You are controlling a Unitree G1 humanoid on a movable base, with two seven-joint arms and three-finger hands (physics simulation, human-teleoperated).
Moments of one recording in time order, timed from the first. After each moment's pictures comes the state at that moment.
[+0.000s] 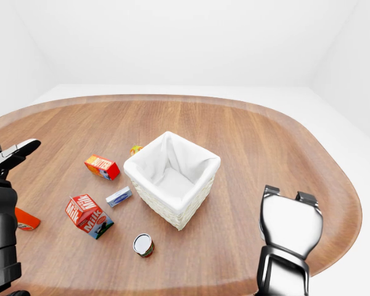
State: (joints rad) left arm -0.32 0.43 0.48 0.04 -0.51 0.09 0.29; right arm 0.38 0.17 -0.16 -0.81 -1.90 0.09 0.30
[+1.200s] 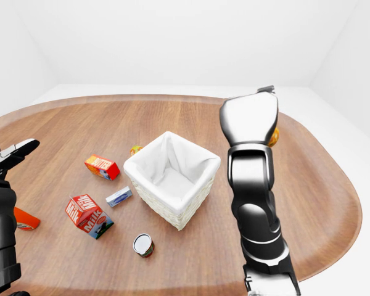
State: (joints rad) left arm -0.31 0.43 0.49 0.03 -0.51 0.09 0.28; right arm -0.50 -0.26 0.06 -0.49 -1.97 0.09 0.70
